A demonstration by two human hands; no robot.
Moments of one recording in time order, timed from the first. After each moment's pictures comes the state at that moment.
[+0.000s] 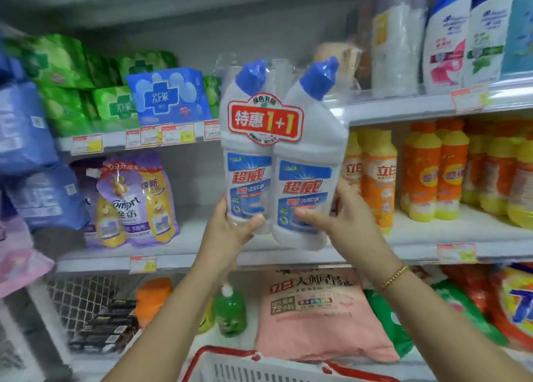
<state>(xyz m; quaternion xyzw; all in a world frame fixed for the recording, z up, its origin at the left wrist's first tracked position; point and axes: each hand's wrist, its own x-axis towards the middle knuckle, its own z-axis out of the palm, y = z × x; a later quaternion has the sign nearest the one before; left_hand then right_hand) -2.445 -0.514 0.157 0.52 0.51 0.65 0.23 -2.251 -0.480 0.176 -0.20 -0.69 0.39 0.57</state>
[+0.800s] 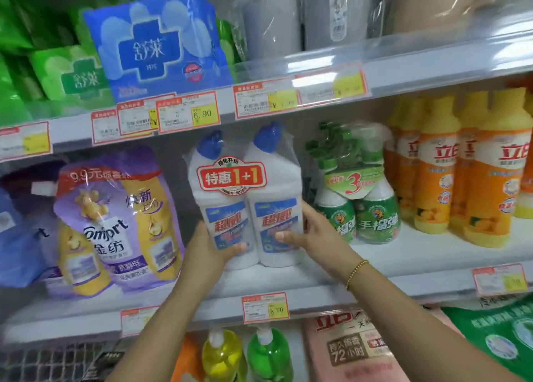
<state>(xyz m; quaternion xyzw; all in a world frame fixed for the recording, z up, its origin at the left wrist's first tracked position) -2.635 -0.390 0.105 0.53 0.67 0.51 0.14 -2.433 -0.329 0.102 -0.26 -0.68 0.51 0.45</state>
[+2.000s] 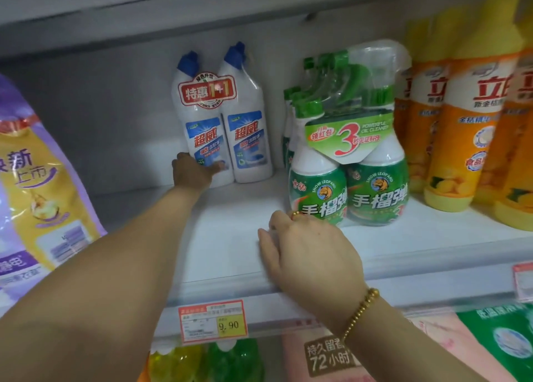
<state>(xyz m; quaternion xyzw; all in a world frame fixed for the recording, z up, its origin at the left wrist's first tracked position) -2.678 -0.165 0.085 0.47 0.74 0.48 0.07 -2.430 -0.322 0.060 -0.48 -0.79 -0.13 0.36</state>
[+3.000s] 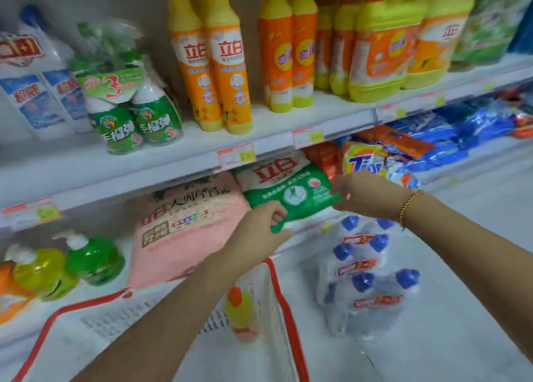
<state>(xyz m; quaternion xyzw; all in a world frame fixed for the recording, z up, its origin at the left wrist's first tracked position) -2.227 -0.455 -0.016 0.77 0.52 0.24 0.27 -2.000 -0.443 0.033 -0.63 -0.78 0.06 0.03</state>
